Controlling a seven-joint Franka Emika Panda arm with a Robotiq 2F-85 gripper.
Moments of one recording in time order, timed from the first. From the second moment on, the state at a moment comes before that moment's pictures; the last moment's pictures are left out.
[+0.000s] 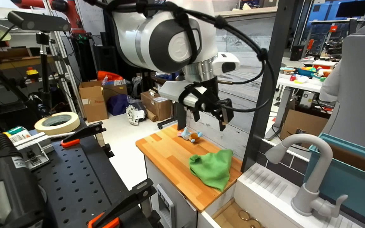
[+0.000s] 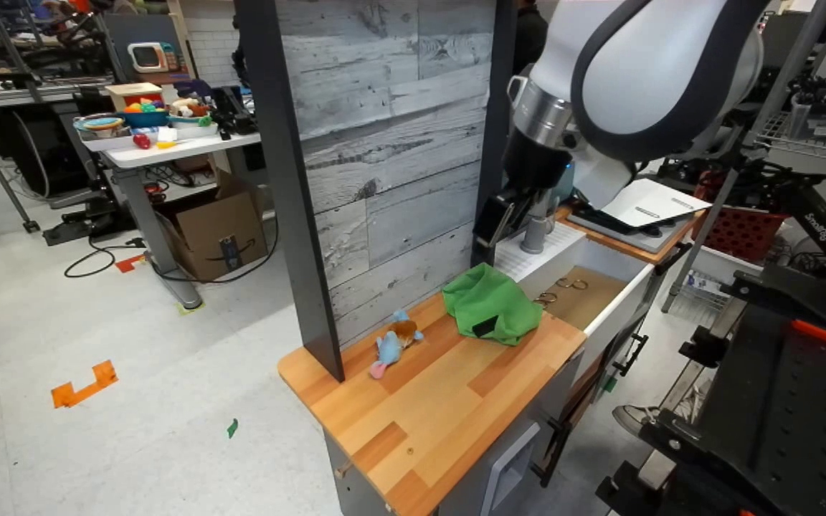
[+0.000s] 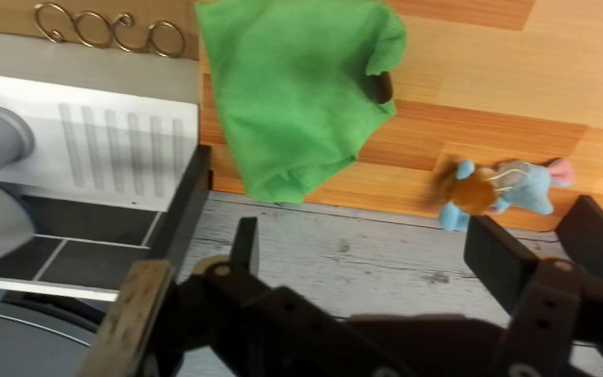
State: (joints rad) arm -0.04 0.68 0.01 -2.12 -0.09 3.08 -0.14
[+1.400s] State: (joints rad) arm 0.02 0.86 0.05 -1.95 -0.09 3.08 -0.11
